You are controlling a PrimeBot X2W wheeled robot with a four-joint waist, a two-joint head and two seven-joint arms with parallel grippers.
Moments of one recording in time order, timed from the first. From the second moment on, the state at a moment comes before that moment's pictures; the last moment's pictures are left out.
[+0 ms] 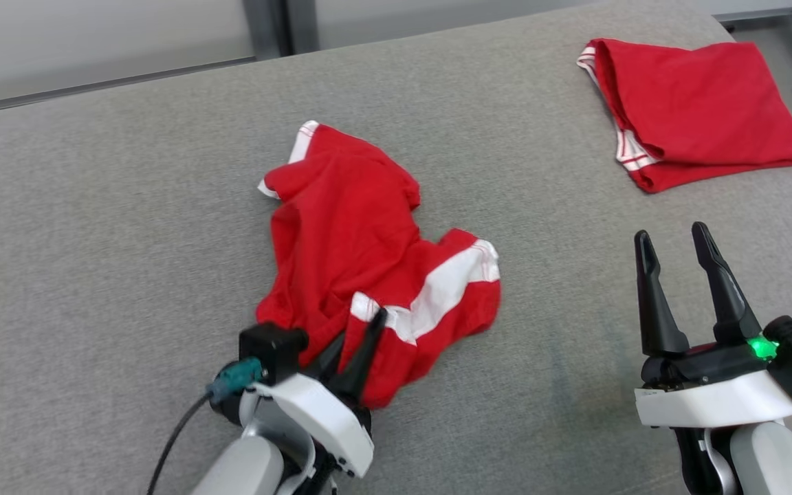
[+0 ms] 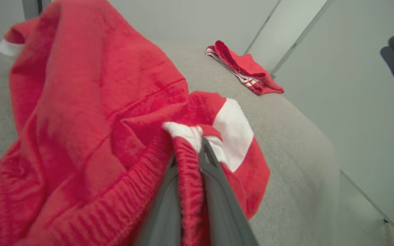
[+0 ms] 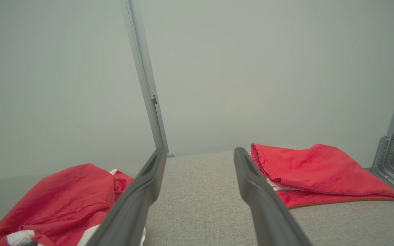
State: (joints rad) left arm -0.28 0.08 -0.49 0.31 -0.54 -0.11 -0.05; right arm -0.16 -0.13 0.16 0.07 0.31 0.13 -0.26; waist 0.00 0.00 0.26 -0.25
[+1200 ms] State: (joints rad) left arm 0.30 0.05 -0.12 -0.06 -0.11 0.07 -0.26; right arm 0.15 -0.11 0.21 0.09 0.26 0.13 -0.26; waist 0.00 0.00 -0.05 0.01
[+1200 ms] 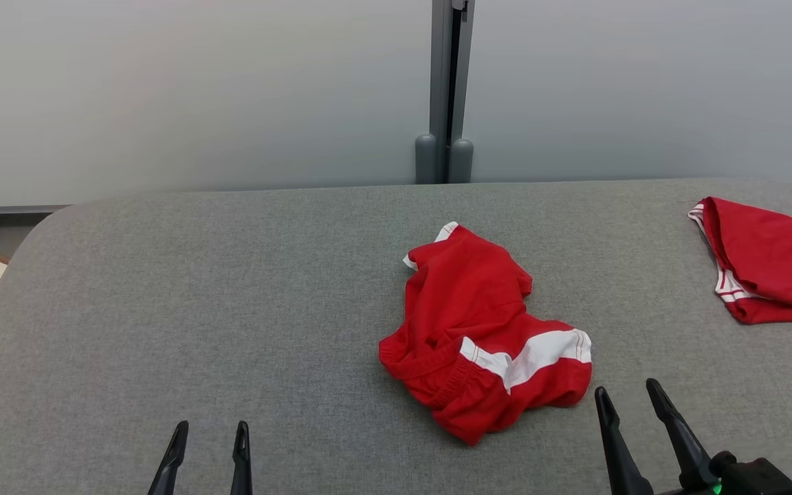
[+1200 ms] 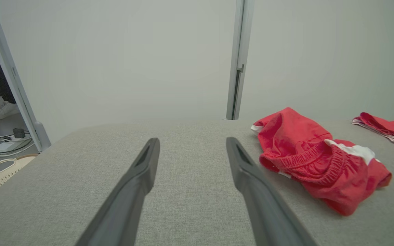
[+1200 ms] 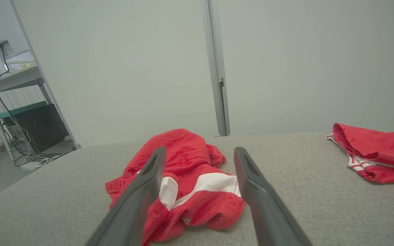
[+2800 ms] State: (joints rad) left arm -0.17 0.05 -0.49 0.06 -0.36 -0.08 0.20; right arm 0.06 -0.10 0.15 0.10 0.24 0.13 -0.26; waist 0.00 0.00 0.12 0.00
